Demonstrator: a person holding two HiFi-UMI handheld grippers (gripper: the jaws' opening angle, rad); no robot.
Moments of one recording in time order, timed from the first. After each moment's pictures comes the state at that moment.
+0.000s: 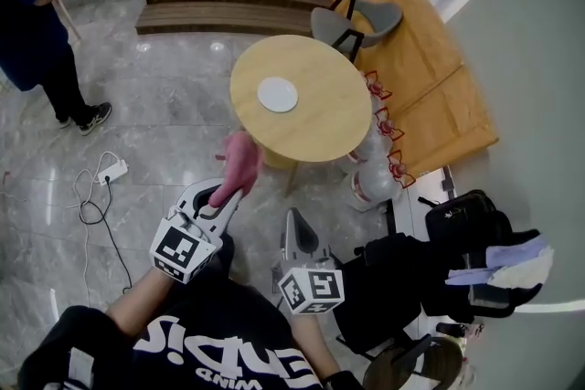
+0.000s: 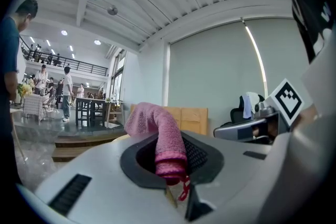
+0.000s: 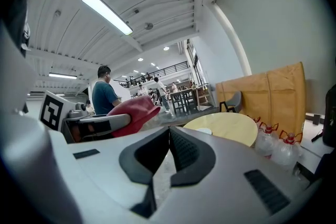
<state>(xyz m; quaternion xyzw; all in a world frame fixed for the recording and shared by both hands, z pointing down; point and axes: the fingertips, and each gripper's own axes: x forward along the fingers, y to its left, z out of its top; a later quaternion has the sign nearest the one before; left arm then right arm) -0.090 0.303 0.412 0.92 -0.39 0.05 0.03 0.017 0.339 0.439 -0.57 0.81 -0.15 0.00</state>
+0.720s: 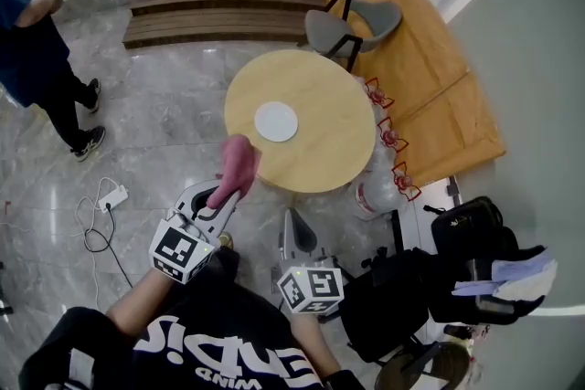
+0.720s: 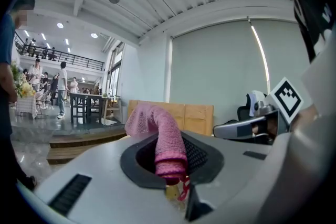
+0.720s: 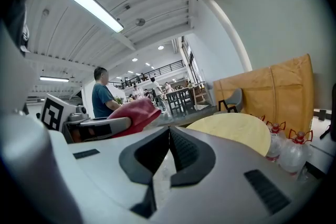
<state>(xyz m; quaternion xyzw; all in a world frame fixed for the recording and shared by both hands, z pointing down) -0.112 0.170 0.426 0.93 -0.37 0.07 0.05 -0.007 0.208 0.442 -0.59 0.79 -0.17 0.01</state>
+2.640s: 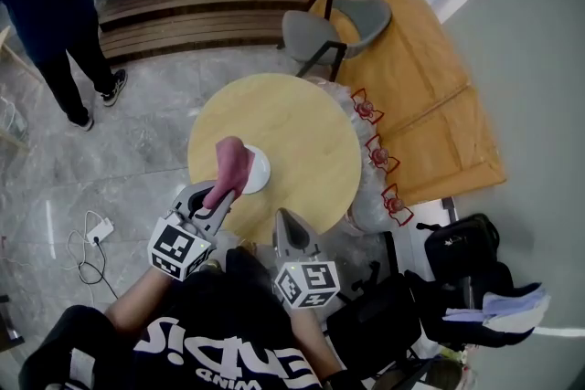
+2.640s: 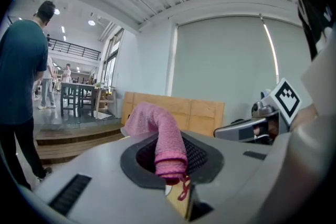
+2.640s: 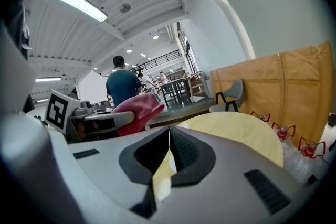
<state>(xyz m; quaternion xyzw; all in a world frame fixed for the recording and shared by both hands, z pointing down) -0.026 -0.040 0.464 0.93 -0.34 0.10 0.08 0.070 0.008 0.485 -0.58 0.78 -0.21 -0.03</state>
